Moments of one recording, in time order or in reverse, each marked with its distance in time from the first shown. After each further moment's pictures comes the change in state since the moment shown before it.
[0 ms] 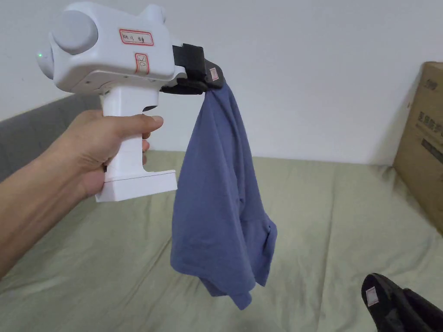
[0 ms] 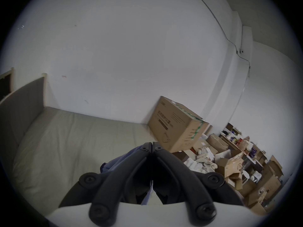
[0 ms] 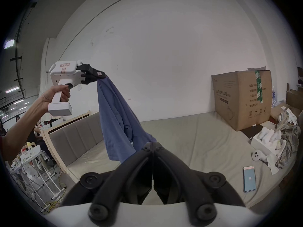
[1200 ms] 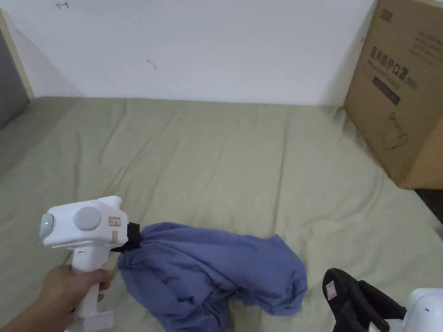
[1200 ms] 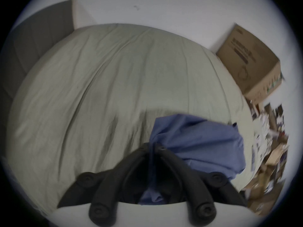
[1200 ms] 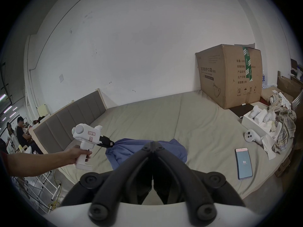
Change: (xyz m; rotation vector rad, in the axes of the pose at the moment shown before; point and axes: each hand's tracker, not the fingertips) left arm -0.253 -0.309 -0.171 -0.552 0.519 0.238; right arm 0.052 -0.045 -0.048 -0.181 -0.108 -0.030
